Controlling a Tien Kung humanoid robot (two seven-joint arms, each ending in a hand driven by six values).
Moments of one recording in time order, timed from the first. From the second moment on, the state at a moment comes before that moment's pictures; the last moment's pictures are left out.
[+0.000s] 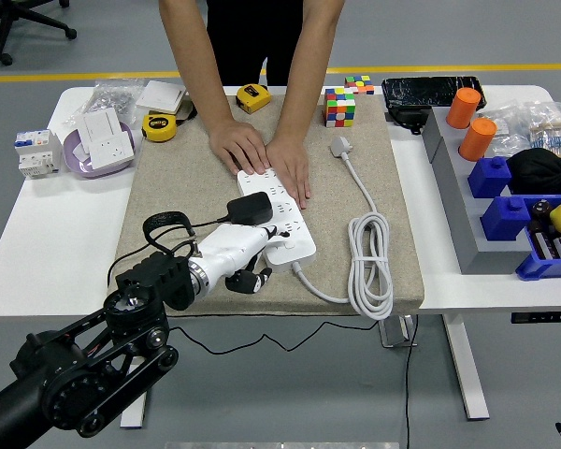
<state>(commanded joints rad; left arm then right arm) -0.38 0.12 -0.81 -1.40 2.18 -0.18 0.33 0.09 -0.15 1.42 0.18 -1.21 -0.10 0.02</state>
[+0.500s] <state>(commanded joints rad) -0.36 0.10 -0.80 -1.38 2.20 -0.18 0.33 0.09 -0.14 1.42 0.18 -1.21 -0.10 0.02</state>
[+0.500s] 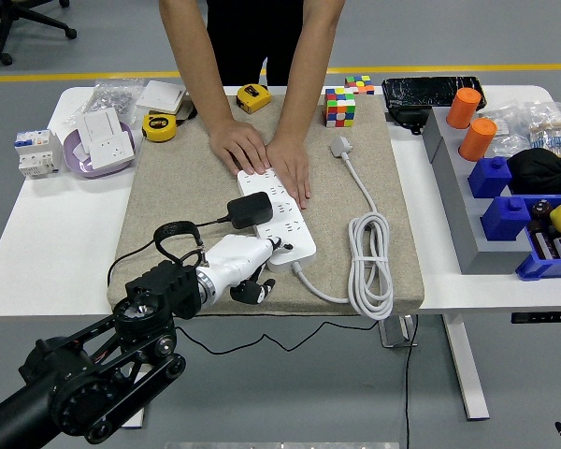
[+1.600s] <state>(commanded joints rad) -0.36 0.07 -0.81 -1.32 2.25 -0.16 0.33 0.09 -0.14 1.42 0.18 -1.21 -0.10 0.02</state>
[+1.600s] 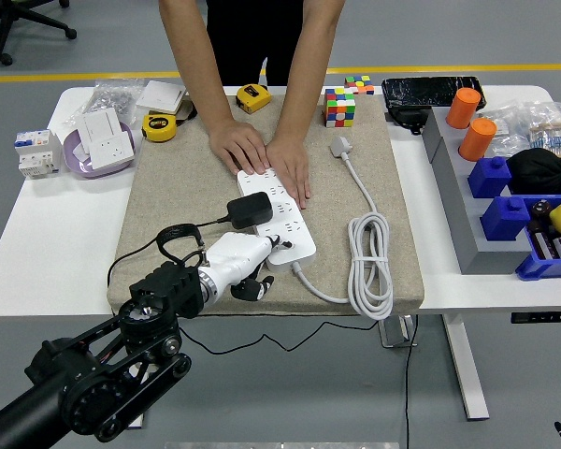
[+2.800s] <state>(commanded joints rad) -0.22 0.03 -1.16 -1.53 1.39 -0.04 -0.03 0.08 -0.13 1.42 0.18 -1.21 -0.10 0.02</state>
